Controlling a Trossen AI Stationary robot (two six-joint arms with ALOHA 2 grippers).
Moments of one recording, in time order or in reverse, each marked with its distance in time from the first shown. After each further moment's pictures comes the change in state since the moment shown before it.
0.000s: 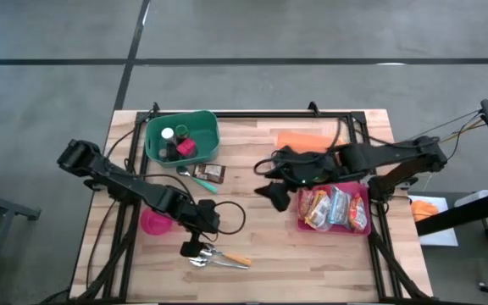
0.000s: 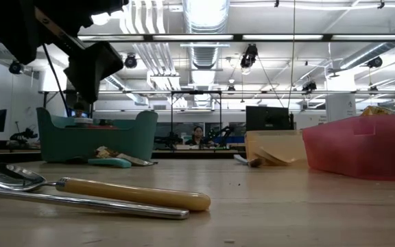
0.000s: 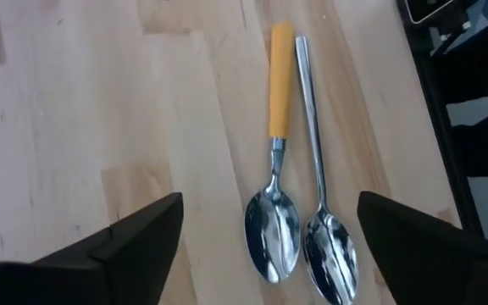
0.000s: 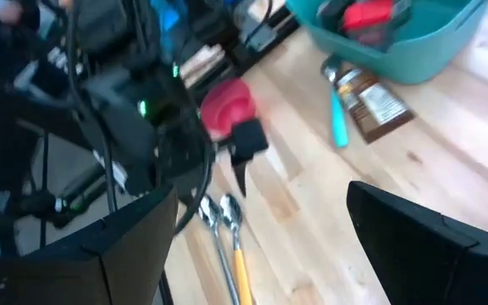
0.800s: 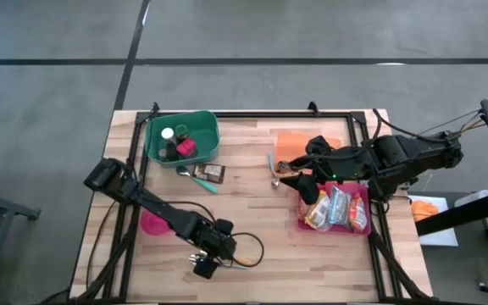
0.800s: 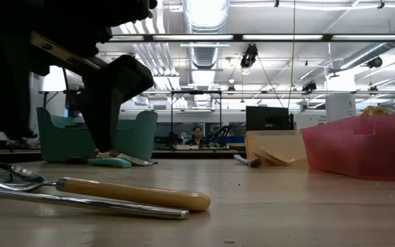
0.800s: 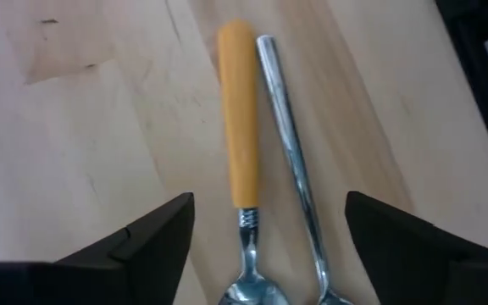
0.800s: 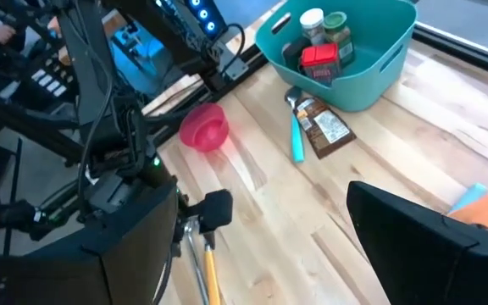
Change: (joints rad) left arm -0.095 0.350 0.218 0.037 -0.054 0.101; right arm 0.070 -0.170 0.000 -0.168 0.164 -0.017
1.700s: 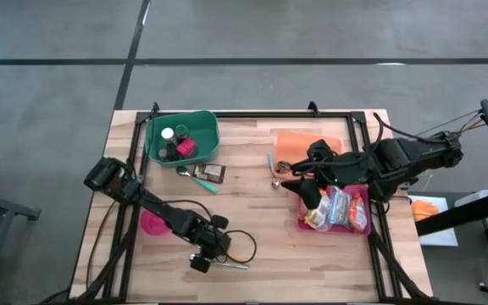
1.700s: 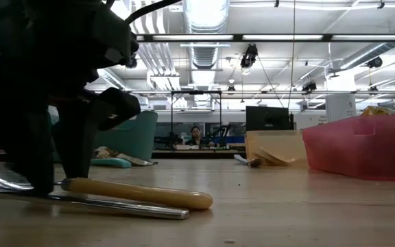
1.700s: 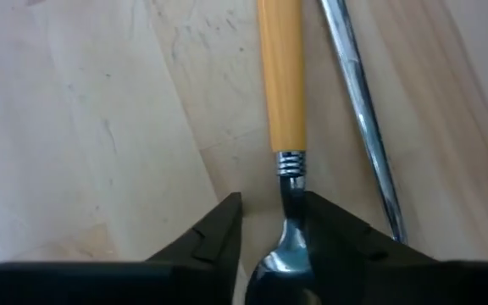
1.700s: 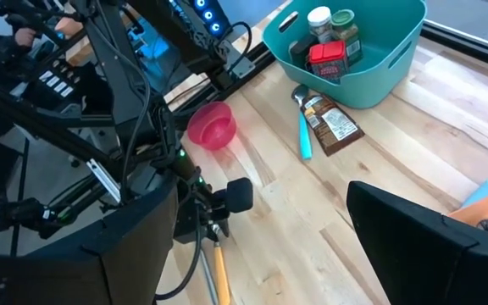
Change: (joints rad) left arm 0.004 -0.002 -0.161 0.129 -0.058 0.026; right arm 0.042 0.002 0.000 0.004 0.029 0.029
